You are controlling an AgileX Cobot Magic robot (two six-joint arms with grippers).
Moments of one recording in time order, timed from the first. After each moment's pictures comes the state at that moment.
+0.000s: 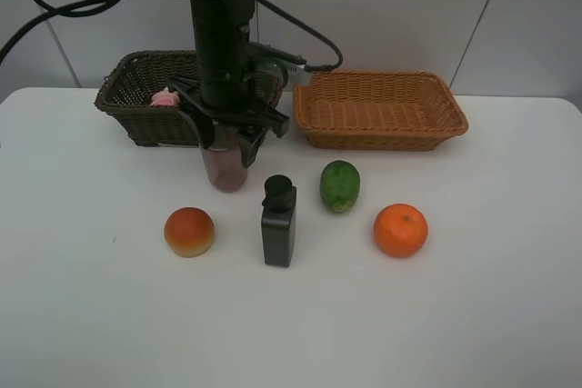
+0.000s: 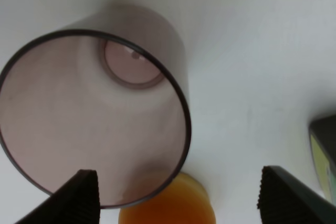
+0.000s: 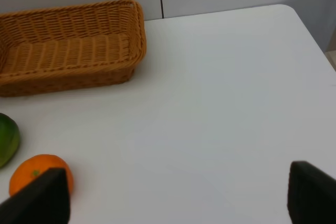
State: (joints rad) left arm -0.60 2.17 -1.73 0.10 1.17 -0.18; right arm 0.04 0.00 -0.53 -0.19 1.07 0.22
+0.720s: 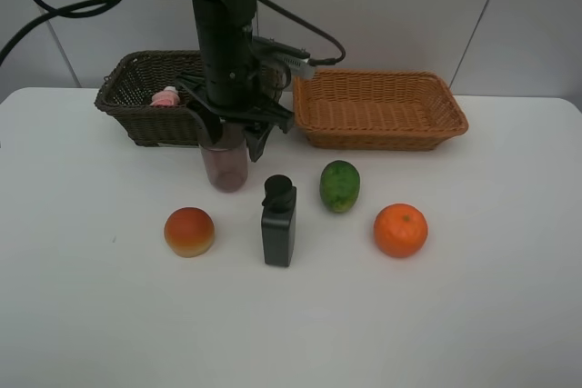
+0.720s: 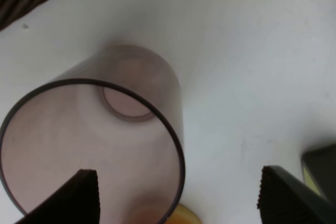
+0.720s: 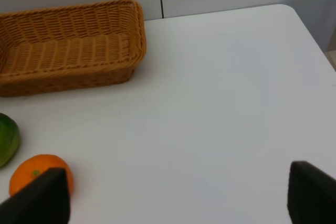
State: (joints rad) left arm -0.60 2.17 -1.73 0.10 1.10 -0.18; right arm 0.04 0.00 -0.53 -0.19 1.07 0.22
